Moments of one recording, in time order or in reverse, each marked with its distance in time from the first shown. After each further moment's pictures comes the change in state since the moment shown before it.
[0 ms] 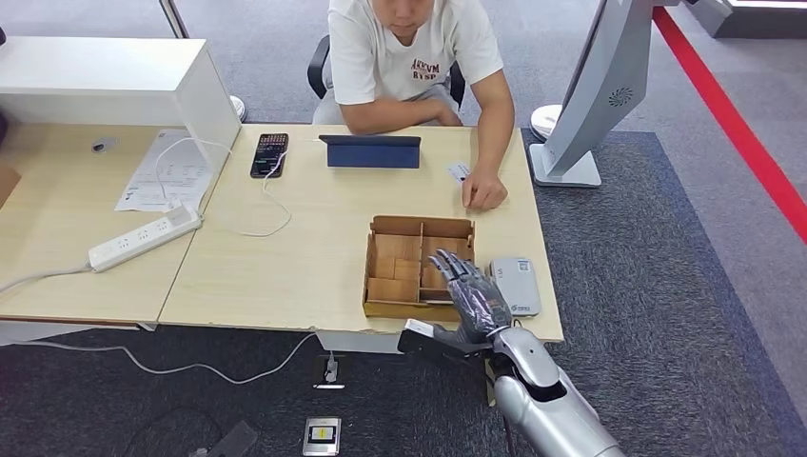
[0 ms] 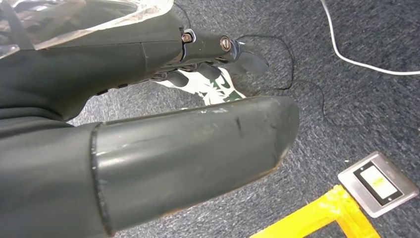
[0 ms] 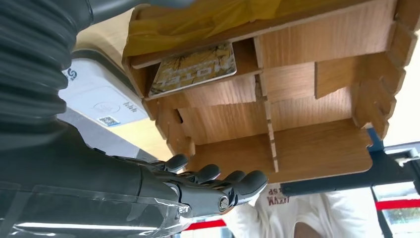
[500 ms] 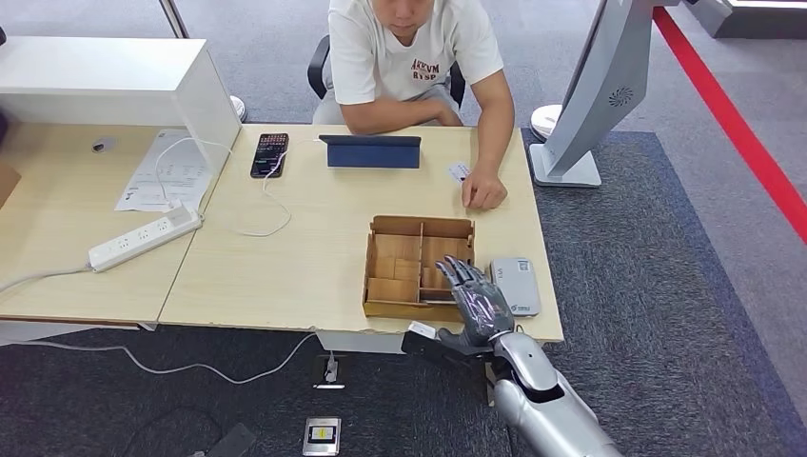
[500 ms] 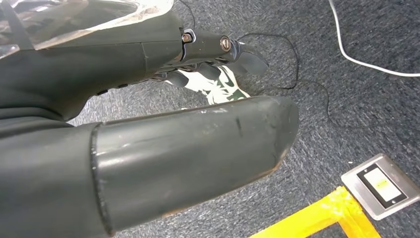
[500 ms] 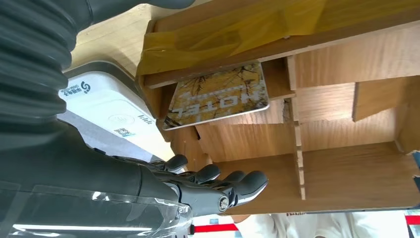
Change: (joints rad) left arm 0.011 -0.002 0.020 0.000 0.001 0.008 -0.002; right arm -0.018 0.011 0.010 0.118 0.017 -0.058 0.018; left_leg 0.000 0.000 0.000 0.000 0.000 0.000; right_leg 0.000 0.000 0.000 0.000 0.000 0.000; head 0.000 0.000
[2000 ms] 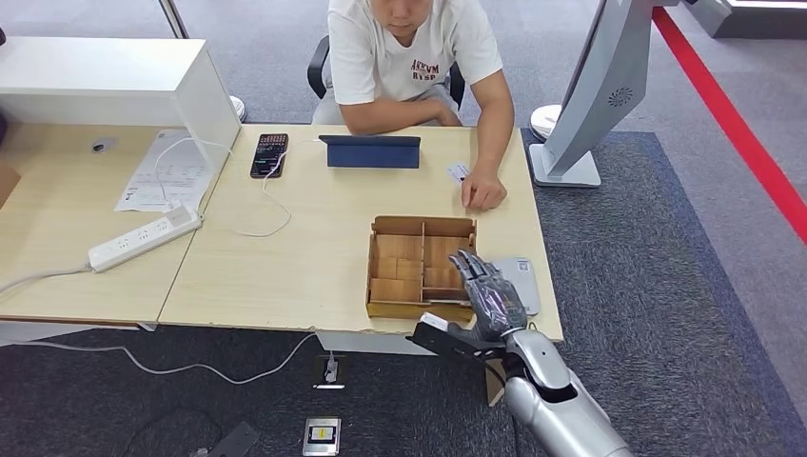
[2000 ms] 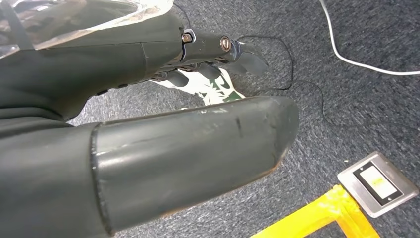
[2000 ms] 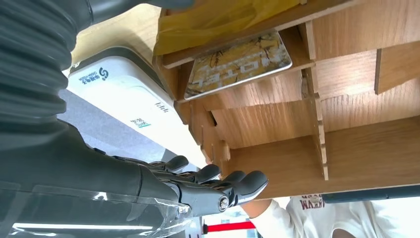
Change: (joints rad) left arm -0.008 -0.003 0.002 0.000 -0.037 -0.007 0.005; right arm 0.023 -0.046 -0.024 -0.103 -0.024 0.043 0.042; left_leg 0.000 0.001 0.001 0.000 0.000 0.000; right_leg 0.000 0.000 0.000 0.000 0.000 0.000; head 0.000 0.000
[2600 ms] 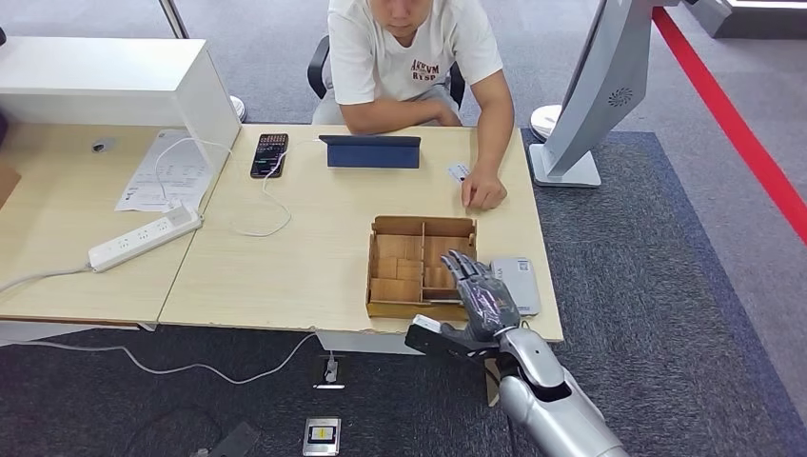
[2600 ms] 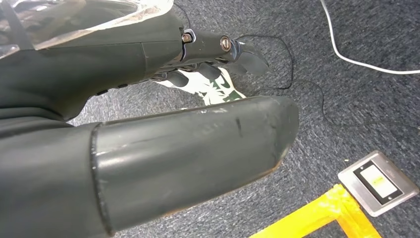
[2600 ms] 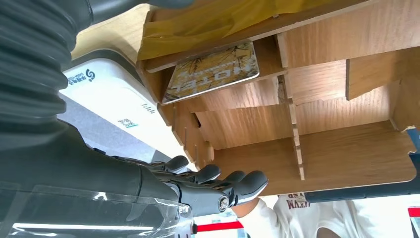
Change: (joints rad) left arm 0.001 0.000 0.000 0.000 0.002 -0.001 -0.001; right arm -0.007 0.021 0.006 0.004 0.009 0.012 -0.021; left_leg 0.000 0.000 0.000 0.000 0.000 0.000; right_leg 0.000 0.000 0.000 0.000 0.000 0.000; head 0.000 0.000
